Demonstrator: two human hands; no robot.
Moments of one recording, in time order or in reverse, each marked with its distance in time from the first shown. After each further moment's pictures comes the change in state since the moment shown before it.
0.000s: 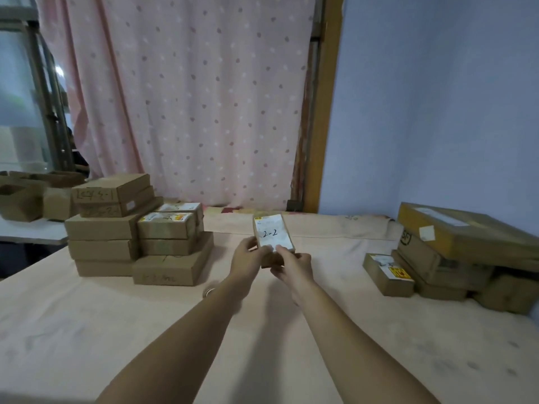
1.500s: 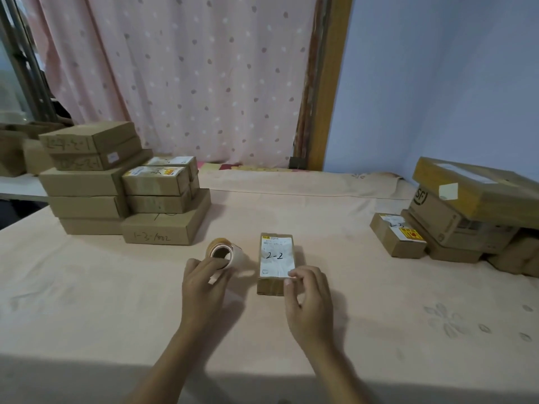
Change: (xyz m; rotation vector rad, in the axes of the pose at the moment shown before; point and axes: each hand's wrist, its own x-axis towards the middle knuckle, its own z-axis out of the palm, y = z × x) left_hand -0.093 -0.096 -0.073 0.584 0.309 0.504; right_hand -0.089 0.104 -0.070 -0.724 0.195 -0.928
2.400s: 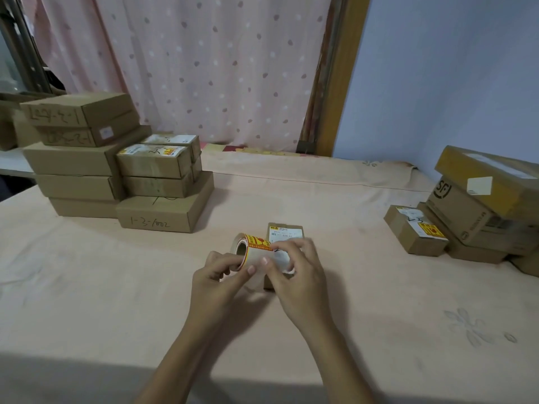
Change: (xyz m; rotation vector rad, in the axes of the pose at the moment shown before) left_hand 0.001 0.017 0.005 -0.549 -0.142 -0.264; right_hand 0.038 -0.043 0.015 0.082 -0.320 0.194
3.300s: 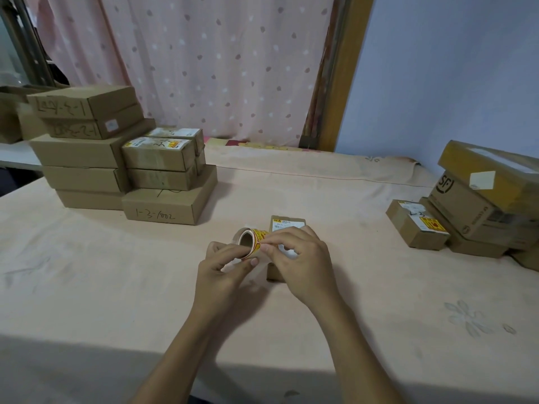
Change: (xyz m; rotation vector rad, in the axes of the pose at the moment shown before) left_hand -0.004 0.005 0.001 0.060 0.024 0.036; right_hand 0.019 -0.007 -0.006 -0.015 -0.032 -0.246
